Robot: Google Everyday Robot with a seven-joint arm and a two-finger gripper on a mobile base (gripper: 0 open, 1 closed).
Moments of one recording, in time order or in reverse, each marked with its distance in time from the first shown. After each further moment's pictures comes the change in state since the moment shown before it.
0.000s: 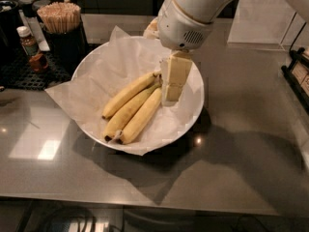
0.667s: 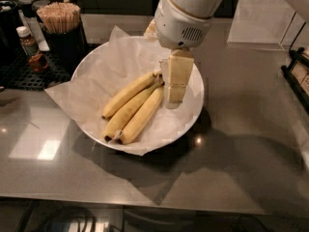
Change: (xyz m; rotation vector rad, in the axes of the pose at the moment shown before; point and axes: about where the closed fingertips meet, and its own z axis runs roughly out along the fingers) arm -0.004 0.013 -0.005 -0.058 0.066 -0.014
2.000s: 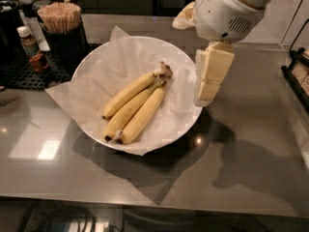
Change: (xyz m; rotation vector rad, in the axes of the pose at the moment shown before) arm 0.035 0.024 -0.054 0.109 -0.021 0.074
